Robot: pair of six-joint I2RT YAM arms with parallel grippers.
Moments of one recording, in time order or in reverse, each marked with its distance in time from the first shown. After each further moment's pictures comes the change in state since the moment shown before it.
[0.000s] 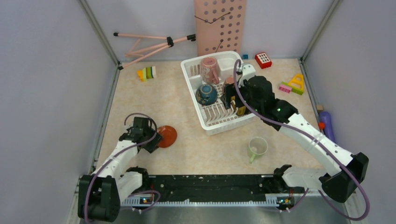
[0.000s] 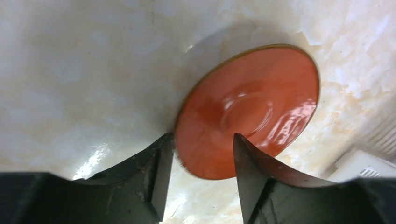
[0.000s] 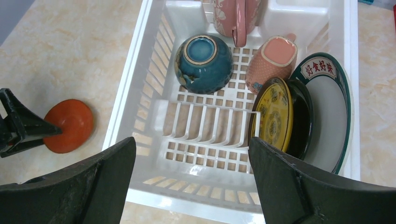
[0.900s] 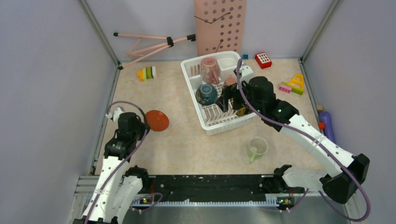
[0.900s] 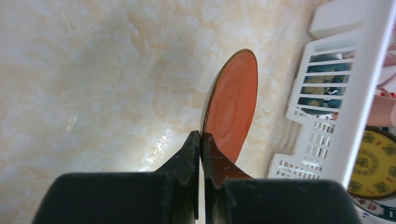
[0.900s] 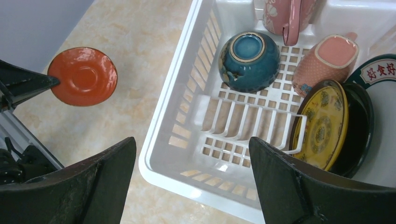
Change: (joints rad) left arm -0.003 -0.337 0.166 -0.082 -0.184 0.099; right arm 0.000 -0.019 -0.003 0.011 -0.169 0.063
